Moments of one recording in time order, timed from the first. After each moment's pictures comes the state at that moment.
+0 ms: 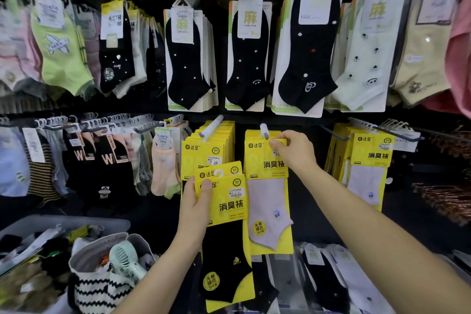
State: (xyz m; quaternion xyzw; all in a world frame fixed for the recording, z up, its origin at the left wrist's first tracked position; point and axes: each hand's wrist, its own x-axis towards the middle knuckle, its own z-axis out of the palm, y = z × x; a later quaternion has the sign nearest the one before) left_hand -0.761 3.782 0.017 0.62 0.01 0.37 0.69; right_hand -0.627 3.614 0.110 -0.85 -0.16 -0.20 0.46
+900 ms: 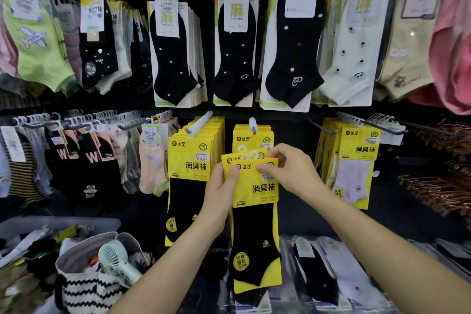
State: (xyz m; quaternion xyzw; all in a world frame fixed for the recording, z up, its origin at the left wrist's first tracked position) left_hand -0.734 3.730 0.039 0.63 -0.01 0.25 0.73; right_hand -0.672 3.580 0.087 -0.86 -0.25 -0.17 0.41
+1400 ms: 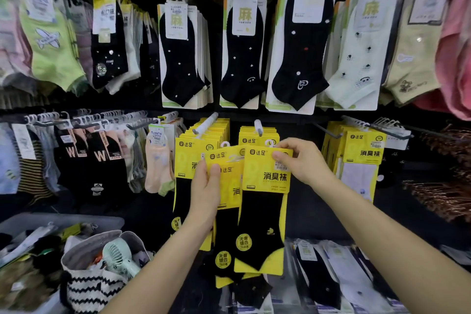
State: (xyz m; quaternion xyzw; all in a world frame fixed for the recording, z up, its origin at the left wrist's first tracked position) left_hand -0.744 3.756 0.042 0.66 0.02 0.38 0.65; right_hand -0.660 3.576 0.103 -0.84 -0.26 -0.15 0.45
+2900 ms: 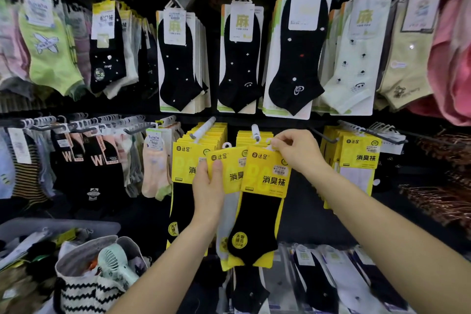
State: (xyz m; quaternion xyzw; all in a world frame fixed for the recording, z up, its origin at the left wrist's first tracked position) left_hand -0.738 3.744 0.053 0.65 0.04 0.42 0.63; right_hand -0.659 3.586 0.132 -0.84 -0.22 -0.21 0.44
